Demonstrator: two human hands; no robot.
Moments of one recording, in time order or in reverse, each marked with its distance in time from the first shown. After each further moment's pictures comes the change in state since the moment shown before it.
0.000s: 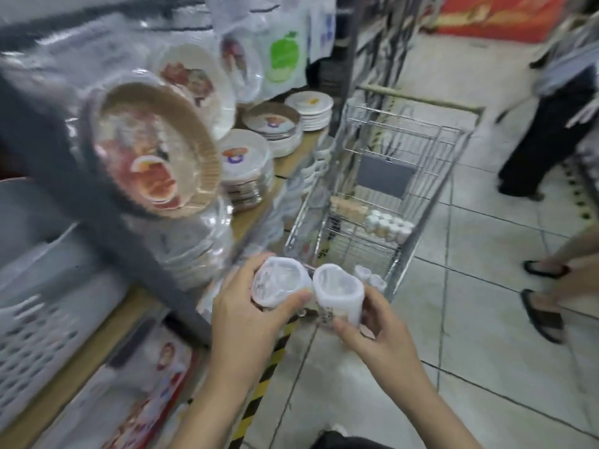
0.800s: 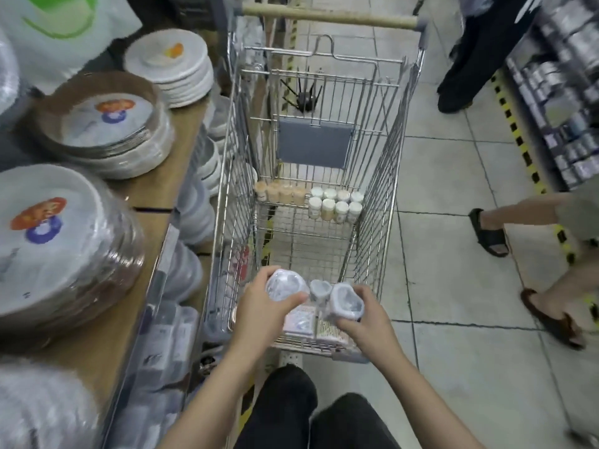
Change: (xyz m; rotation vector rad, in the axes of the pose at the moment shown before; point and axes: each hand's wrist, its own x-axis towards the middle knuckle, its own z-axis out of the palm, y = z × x) left_hand 0.246 -0.148 0.265 0.149 -0.642 -0.355; right_hand 0.231 0.181 -0.111 -0.089 0.355 0.611
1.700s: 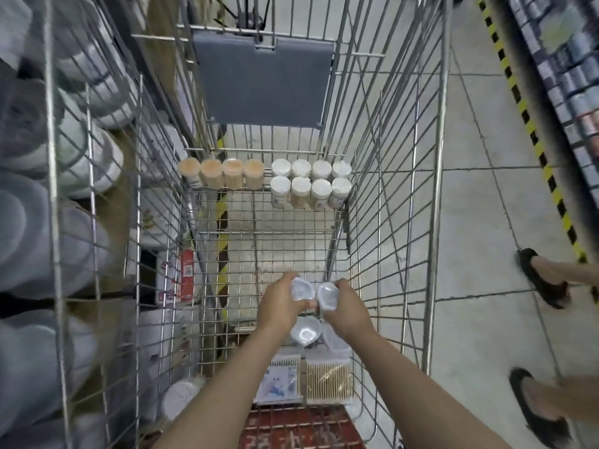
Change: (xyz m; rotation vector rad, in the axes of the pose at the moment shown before) left_hand 0.248 -0.130 0.182 0.304 -0.386 -0.110; right_hand 0.265 0.169 0.043 -0.463 0.061 0.369
